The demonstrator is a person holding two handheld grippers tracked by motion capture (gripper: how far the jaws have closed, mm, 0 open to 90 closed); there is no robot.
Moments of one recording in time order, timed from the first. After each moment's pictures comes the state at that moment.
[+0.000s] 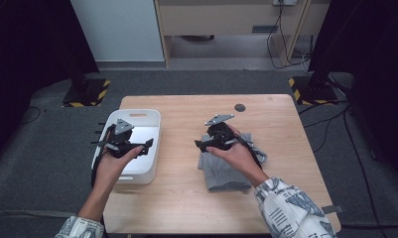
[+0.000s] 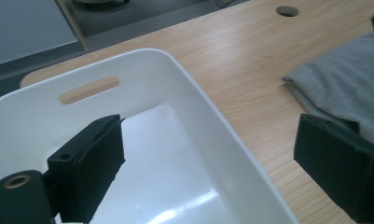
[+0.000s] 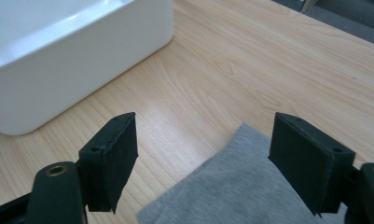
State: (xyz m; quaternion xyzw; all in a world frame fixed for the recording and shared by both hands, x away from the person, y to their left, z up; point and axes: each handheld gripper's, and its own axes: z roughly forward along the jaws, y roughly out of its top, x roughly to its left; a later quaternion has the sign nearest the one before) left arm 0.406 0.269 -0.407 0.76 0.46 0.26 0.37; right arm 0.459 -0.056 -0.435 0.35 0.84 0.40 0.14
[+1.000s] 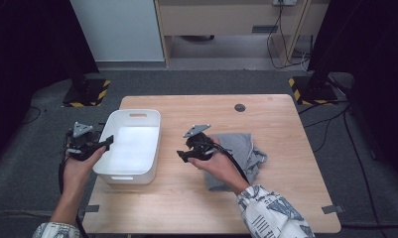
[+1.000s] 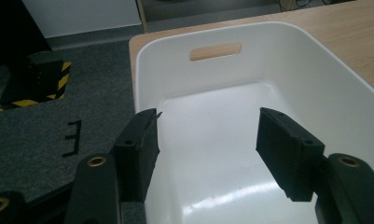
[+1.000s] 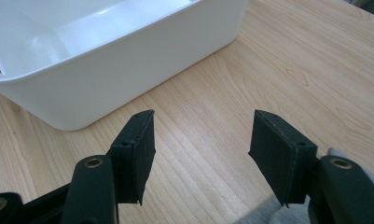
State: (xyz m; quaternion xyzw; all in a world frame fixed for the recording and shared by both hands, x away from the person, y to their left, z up) left arm 0.397 0.371 -0.417 0.70 0.55 0.30 0.35; right arm 0.435 0.001 -0.449 0.29 0.86 0.40 0.12
